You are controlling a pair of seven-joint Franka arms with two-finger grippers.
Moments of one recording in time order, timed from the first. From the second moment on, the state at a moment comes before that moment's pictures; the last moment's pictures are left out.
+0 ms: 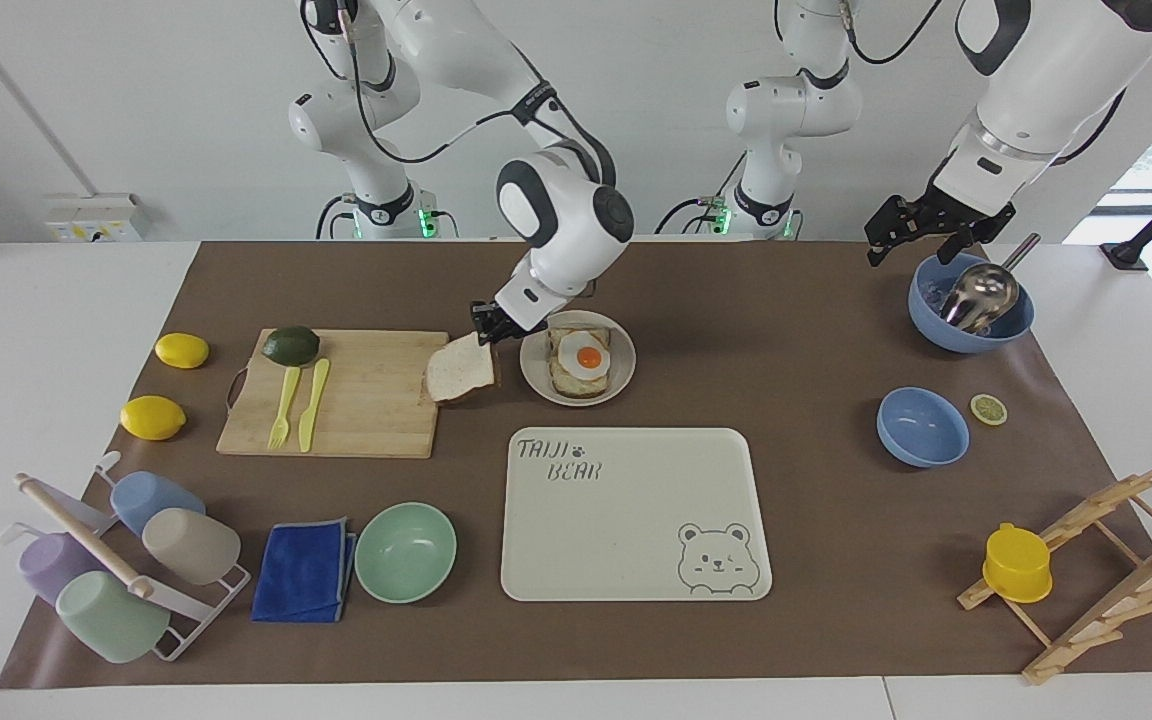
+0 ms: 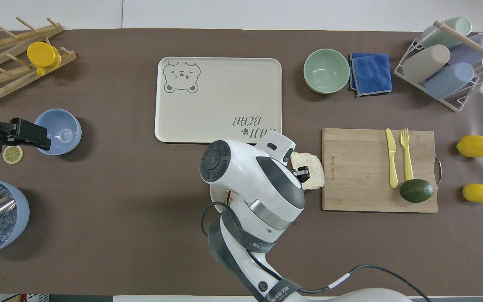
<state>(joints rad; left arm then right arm) -0.03 -0.03 -0.07 -1.59 -0.03 1.46 -0.06 0.76 0.33 -0.07 -1.70 -0.33 1.58 0.58</state>
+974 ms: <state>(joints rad) -0.03 -0.03 -0.07 -1.59 -0.03 1.46 -0.06 0.79 0.45 0.05 -1.59 -0.18 1.78 0.73</state>
